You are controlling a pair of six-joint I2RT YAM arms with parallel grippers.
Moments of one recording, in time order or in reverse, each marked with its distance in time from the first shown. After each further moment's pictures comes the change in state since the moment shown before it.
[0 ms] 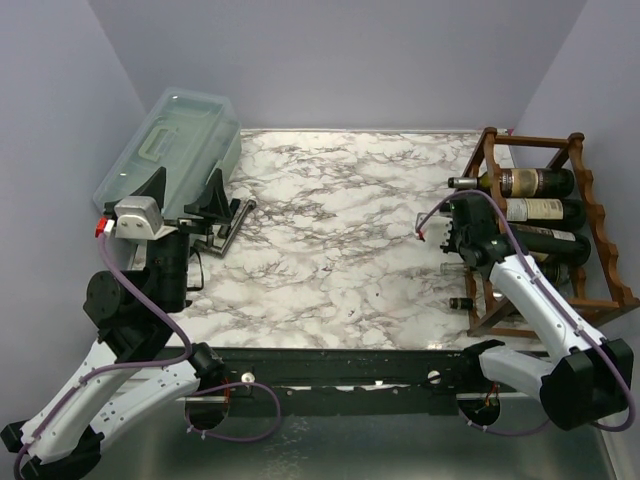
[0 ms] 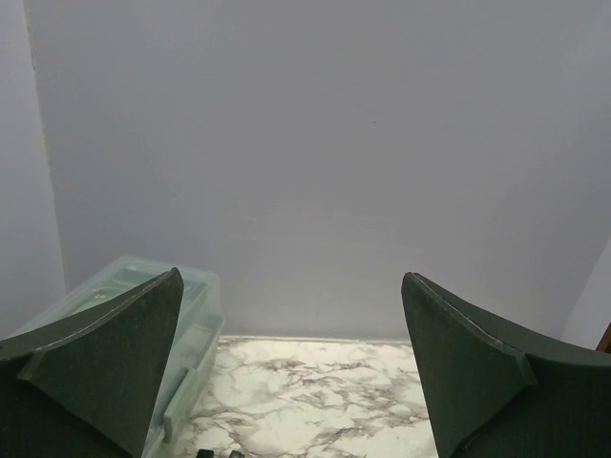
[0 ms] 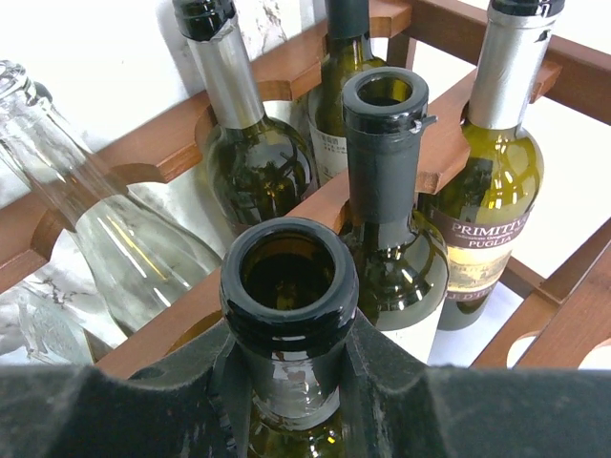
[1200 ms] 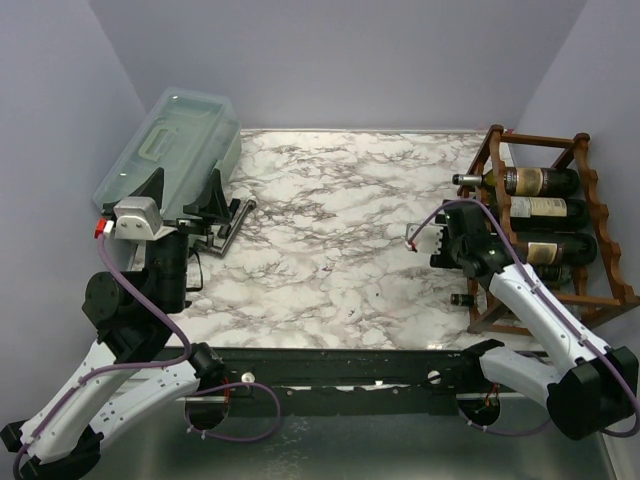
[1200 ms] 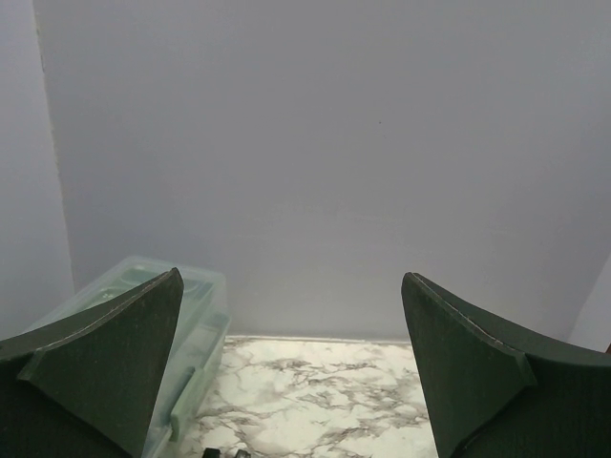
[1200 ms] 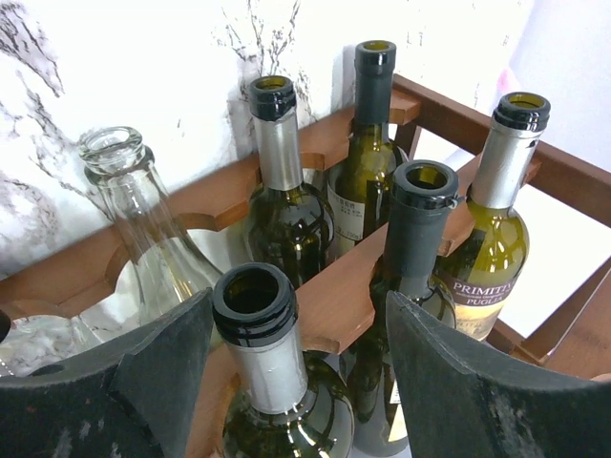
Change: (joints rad) left arm -0.007 -0.006 0.000 0.000 -0.014 0.016; right arm 0.055 -0.054 -0.053 0.034 -0.108 -0.032
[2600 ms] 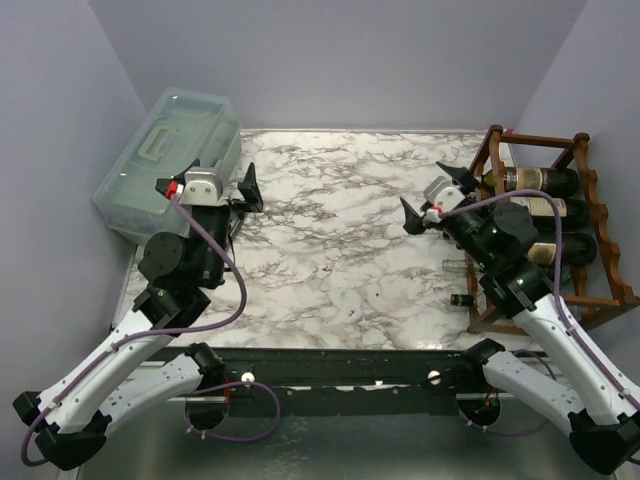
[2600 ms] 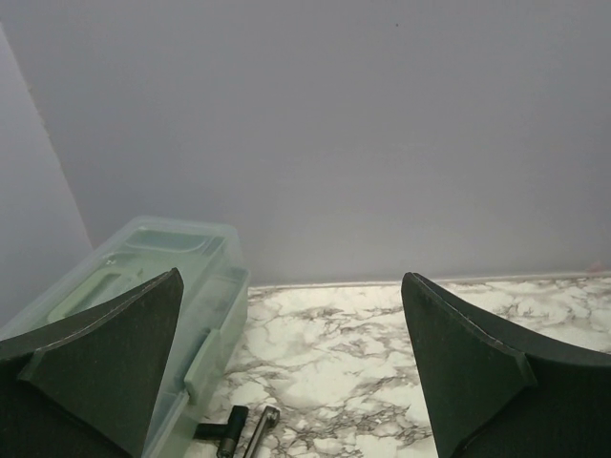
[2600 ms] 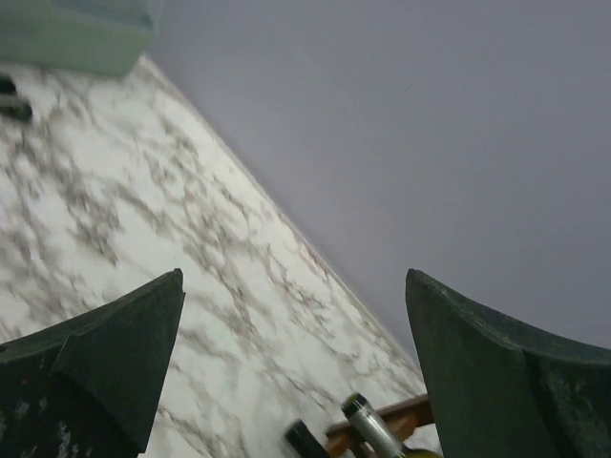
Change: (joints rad) left arm 0.008 0.193 0.000 0.014 -0.032 0.043; right arm 0.168 -0.229 0.069 0.569 -0.451 0.499
